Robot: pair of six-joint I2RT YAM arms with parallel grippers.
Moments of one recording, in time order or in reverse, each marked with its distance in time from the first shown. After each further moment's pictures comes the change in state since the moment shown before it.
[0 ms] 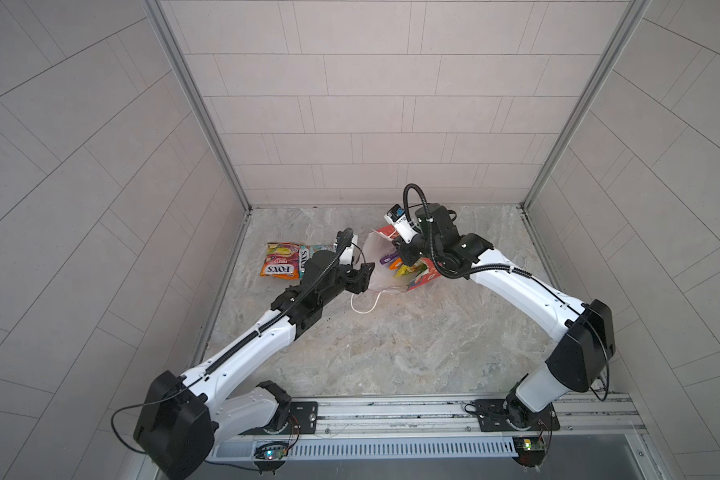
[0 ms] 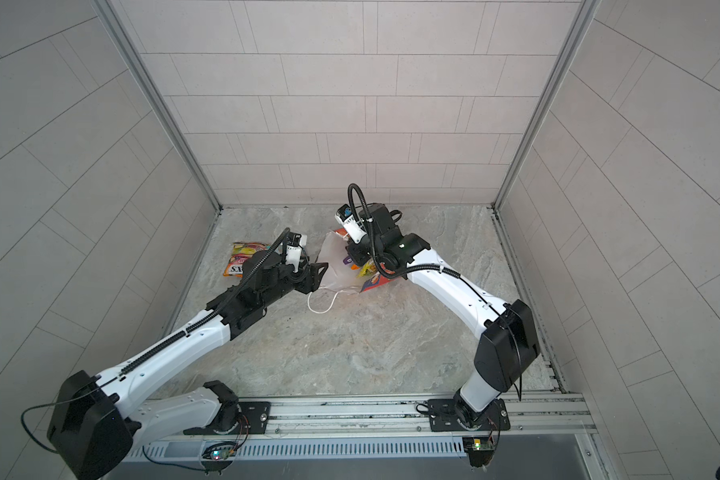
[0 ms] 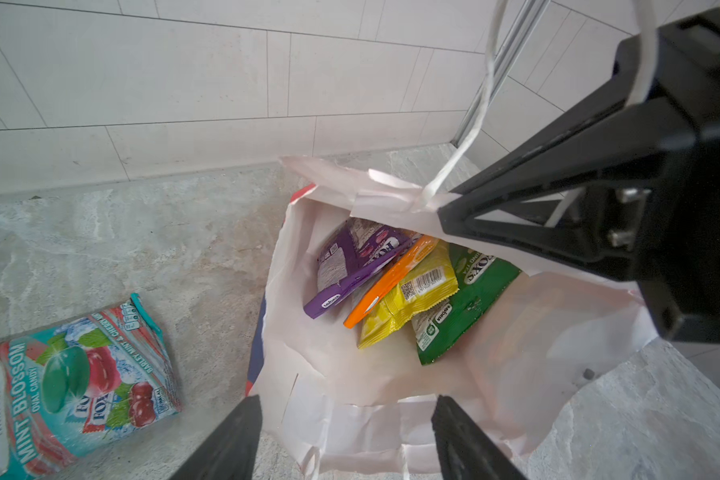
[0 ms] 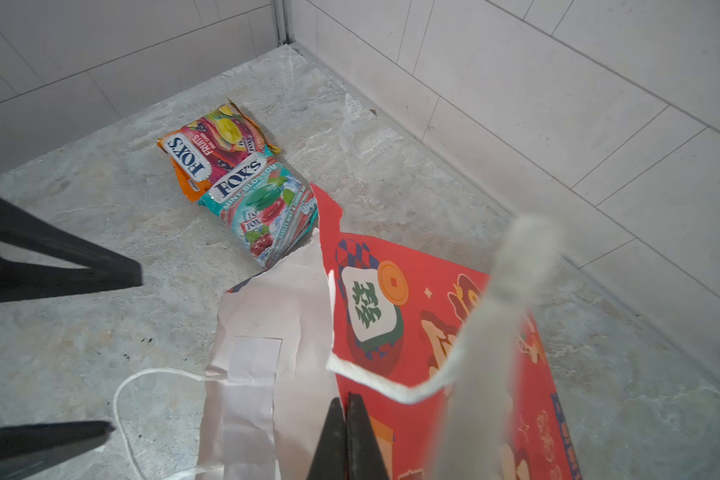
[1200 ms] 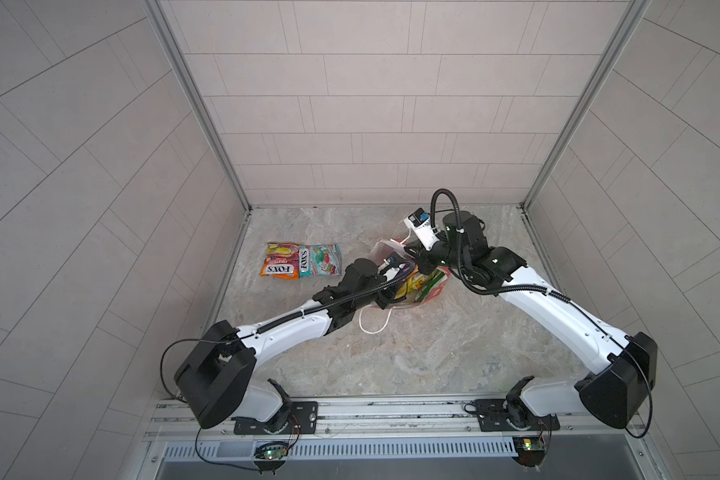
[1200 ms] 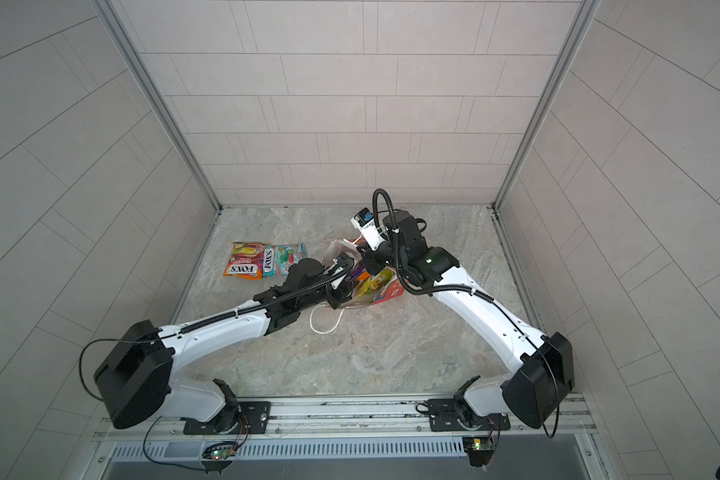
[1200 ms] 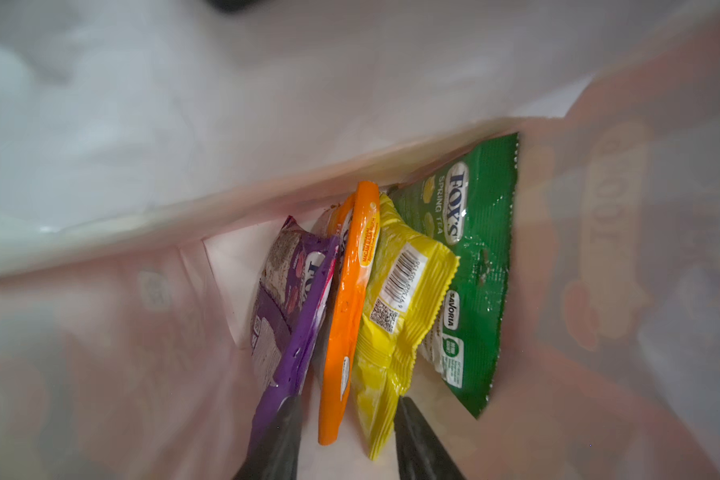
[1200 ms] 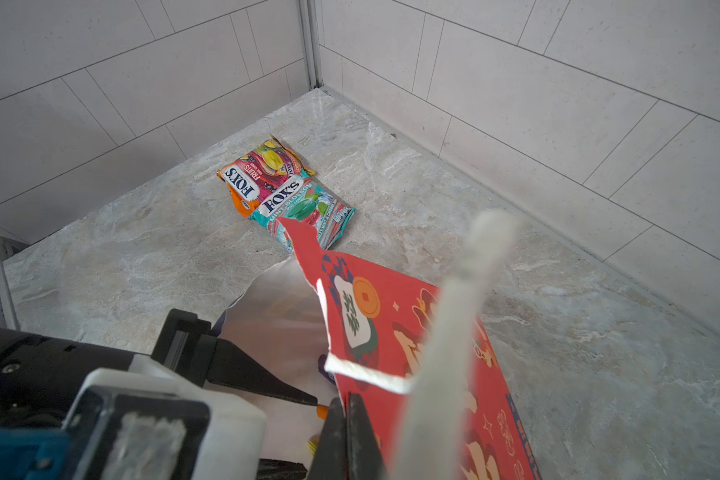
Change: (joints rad) left arm -0.179 0.288 0.055 0.176 0.026 0.348; right arm -0.040 -0.205 -0.138 0.017 -0.113 0.060
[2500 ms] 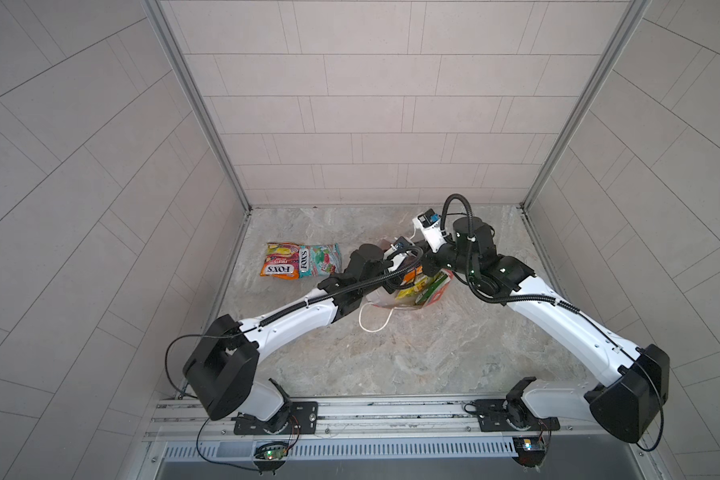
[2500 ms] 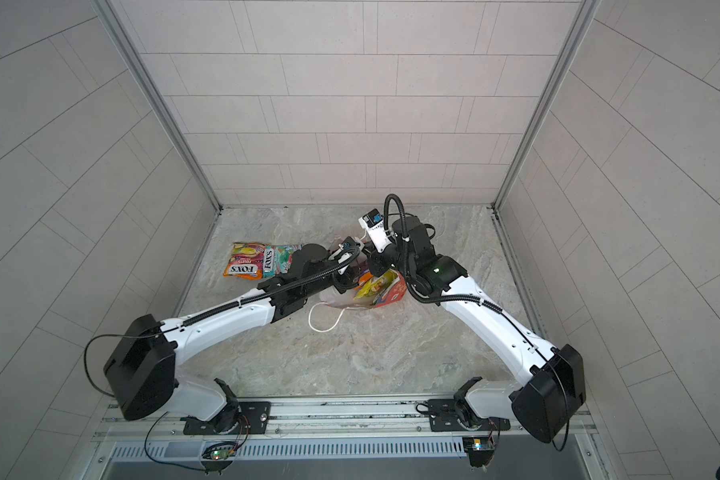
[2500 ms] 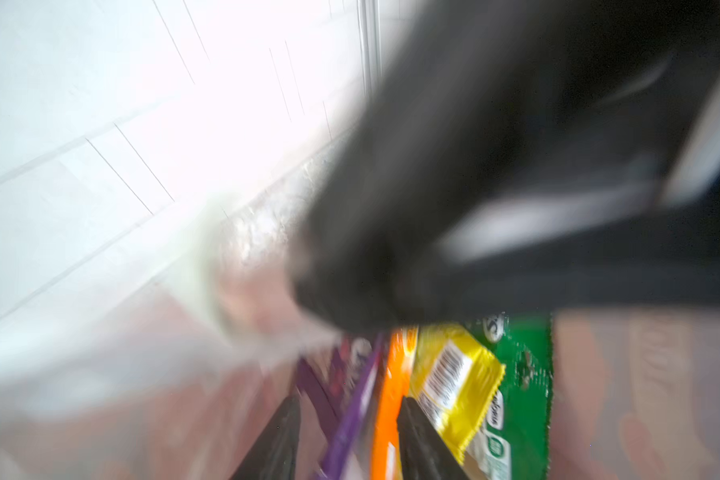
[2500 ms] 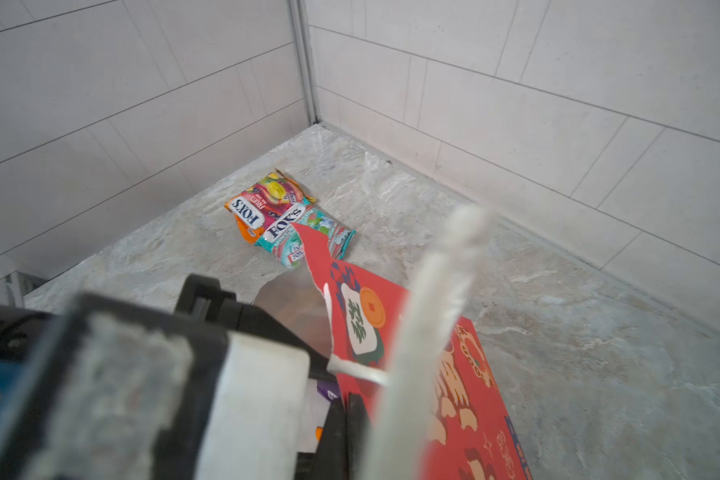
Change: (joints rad) left arm 0.000 0.013 0.140 -0.022 -0.027 0.045; right arm -0.007 -0.079 -0.106 0.119 -0.029 0.059
